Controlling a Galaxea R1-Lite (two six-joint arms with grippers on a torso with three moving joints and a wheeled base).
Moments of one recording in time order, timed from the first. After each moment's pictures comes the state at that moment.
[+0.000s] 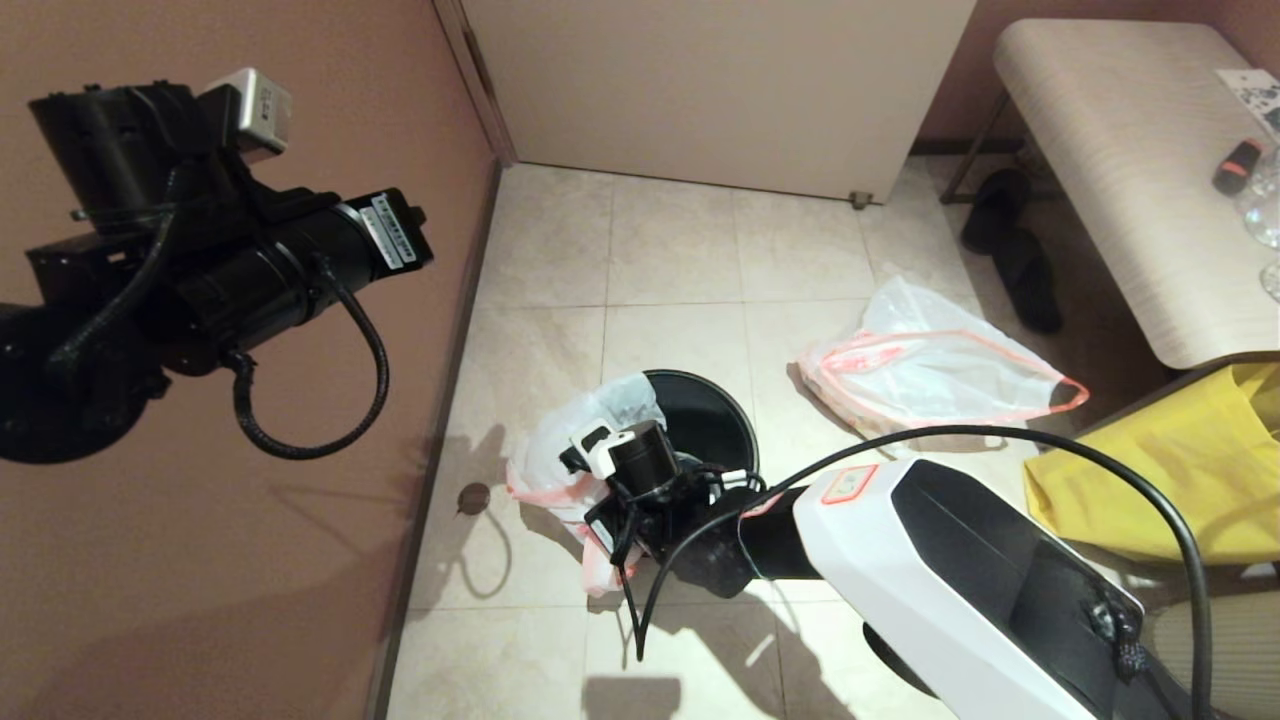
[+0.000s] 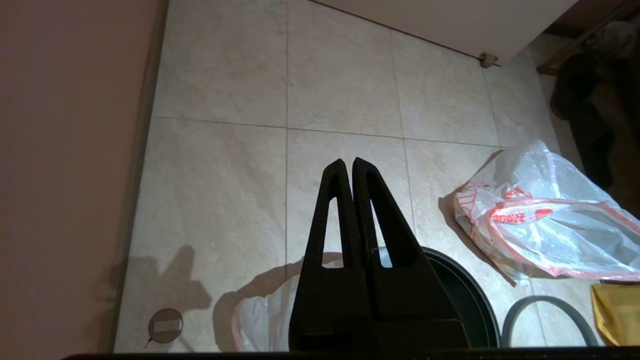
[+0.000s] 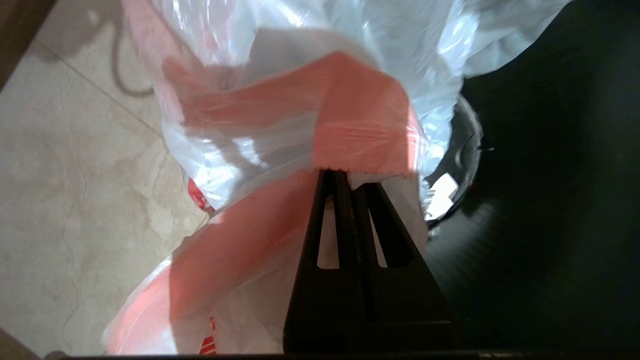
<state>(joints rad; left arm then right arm) -0.26 1.58 -1.11 -0.52 0.12 -0.17 0.82 2.62 -1.94 -0.19 -0.32 -0.16</state>
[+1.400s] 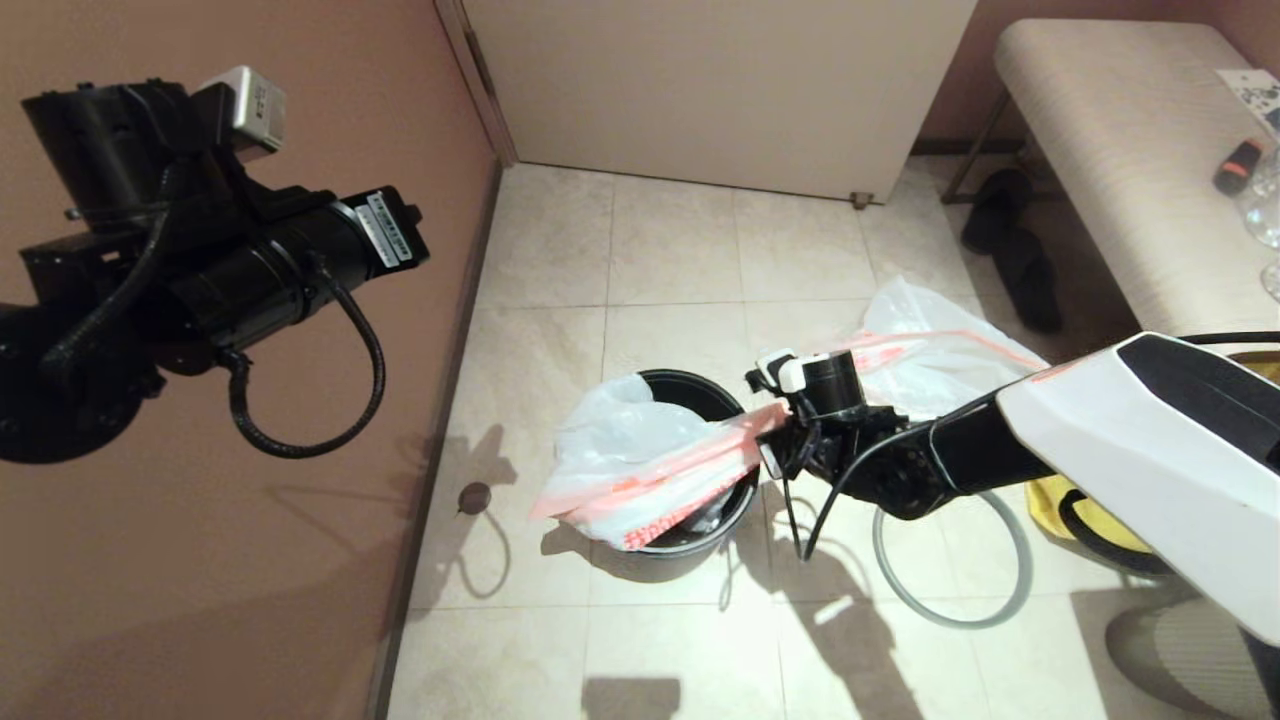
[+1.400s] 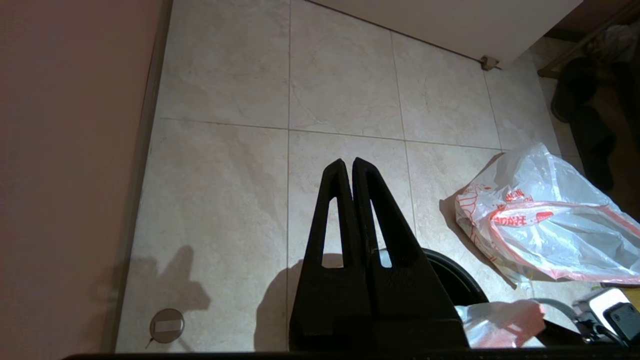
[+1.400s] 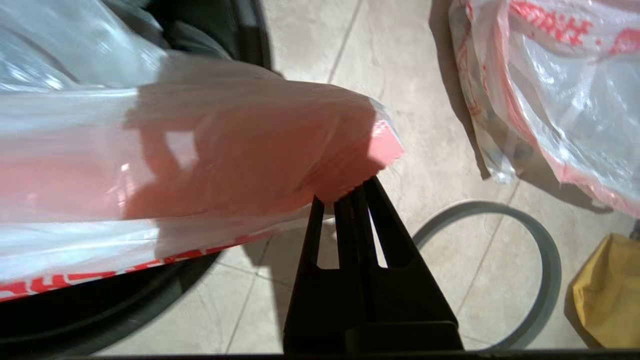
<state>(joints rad) -0.26 1.58 -1.11 -0.52 0.12 -0.17 0.51 2.31 -1.44 -0.37 -0.37 -0.16</state>
